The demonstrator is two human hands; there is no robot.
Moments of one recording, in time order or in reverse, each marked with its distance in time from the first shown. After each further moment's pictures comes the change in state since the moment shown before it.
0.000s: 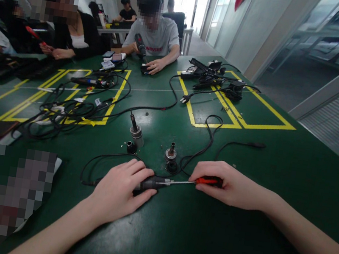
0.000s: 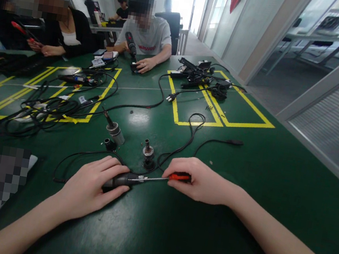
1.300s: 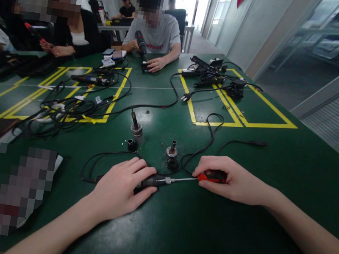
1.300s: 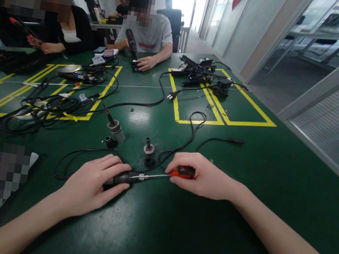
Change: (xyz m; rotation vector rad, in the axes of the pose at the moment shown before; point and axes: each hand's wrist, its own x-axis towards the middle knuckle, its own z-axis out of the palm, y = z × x) left_hand -0.001 -0.001 0.000 -0.010 0.002 0.039; right_hand -0.002 0.002 -0.005 0.008 0.049 0.056
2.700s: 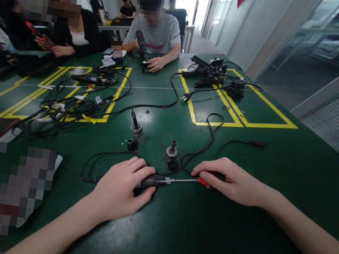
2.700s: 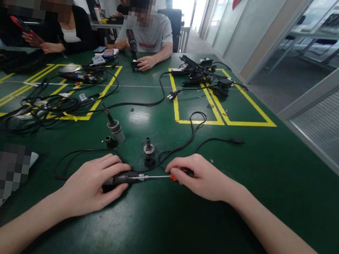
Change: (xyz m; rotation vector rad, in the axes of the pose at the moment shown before) left_hand 0.000 0.003 -0.001 -0.034 -0.019 -0.061; right_hand 0.001 -0.006 0.003 -0.035 -0.015 0.055
